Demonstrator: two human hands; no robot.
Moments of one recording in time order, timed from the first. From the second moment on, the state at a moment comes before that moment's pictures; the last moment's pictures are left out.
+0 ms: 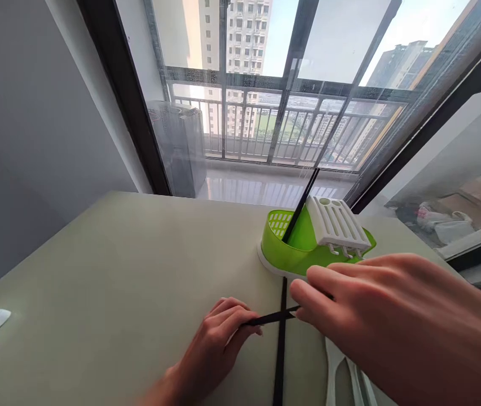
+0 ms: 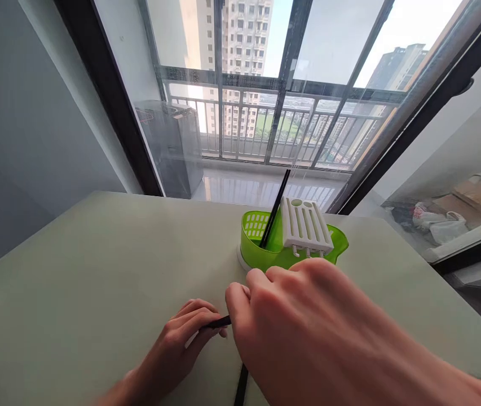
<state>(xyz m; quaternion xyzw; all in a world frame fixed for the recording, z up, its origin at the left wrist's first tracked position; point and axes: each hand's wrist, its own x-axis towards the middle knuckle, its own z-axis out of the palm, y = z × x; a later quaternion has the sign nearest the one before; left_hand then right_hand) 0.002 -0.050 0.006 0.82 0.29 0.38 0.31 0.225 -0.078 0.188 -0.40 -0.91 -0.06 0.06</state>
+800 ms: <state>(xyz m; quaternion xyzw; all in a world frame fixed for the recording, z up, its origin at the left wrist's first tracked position) 0.002 -0.047 -0.003 0.86 0.26 0.35 0.26 0.199 -0.071 0.181 -0.44 -0.88 0.12 0.14</state>
